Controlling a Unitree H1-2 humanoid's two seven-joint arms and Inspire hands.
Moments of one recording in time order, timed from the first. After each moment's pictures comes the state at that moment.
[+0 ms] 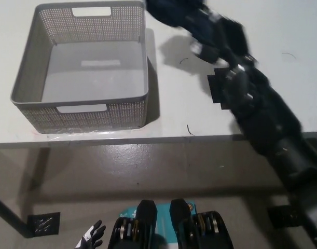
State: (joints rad) left_arm 0.33 0.16 -0.09 -0.05 0.07 -0.29 -0.10; right_arm -1.09 -0.09 0.34 0.87 -0.56 -0.05 -0.29
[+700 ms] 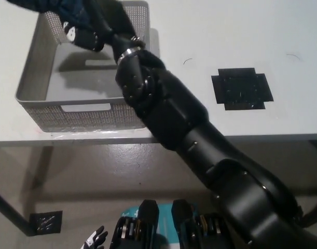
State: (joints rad) left_arm 0.34 0.16 -0.10 -0.02 0.09 -0.31 -0.10; right_arm -1.28 0.22 0.34 1.01 -0.53 0.01 -0.23
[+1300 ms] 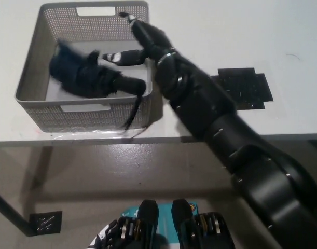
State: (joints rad) left_arm 0.30 0.17 -0.15 -0.04 0.11 -0.31 -0.11; right_arm -1.27 0.08 0.33 1.12 -0.48 0.09 -0.05
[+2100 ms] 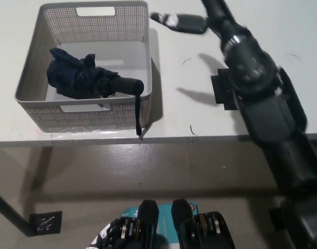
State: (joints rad) left_arm 0.29 0.17 -0.15 -0.03 0.13 -0.30 -0.12; right_arm -0.95 -0.08 0.10 0.41 -0.34 0.13 0.07
